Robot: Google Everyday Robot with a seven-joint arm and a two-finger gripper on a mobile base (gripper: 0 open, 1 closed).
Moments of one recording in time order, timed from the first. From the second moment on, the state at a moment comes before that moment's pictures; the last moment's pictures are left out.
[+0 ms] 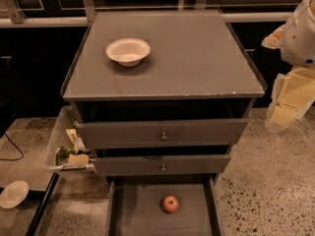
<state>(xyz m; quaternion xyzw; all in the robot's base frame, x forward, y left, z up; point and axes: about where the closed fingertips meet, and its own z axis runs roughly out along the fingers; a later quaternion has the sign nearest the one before) 0.438 -0.217 0.977 -0.60 0.78 -0.04 0.16</state>
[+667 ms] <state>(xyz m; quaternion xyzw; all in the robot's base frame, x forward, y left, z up) 0.436 -0.220 0.952 -0.60 0.78 -0.02 0.15</state>
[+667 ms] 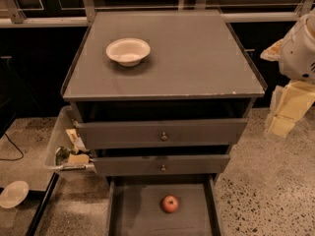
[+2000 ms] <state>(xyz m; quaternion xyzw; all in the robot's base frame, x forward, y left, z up) 0.418 -0.232 0.741 -0.62 0.77 0.08 0.14</state>
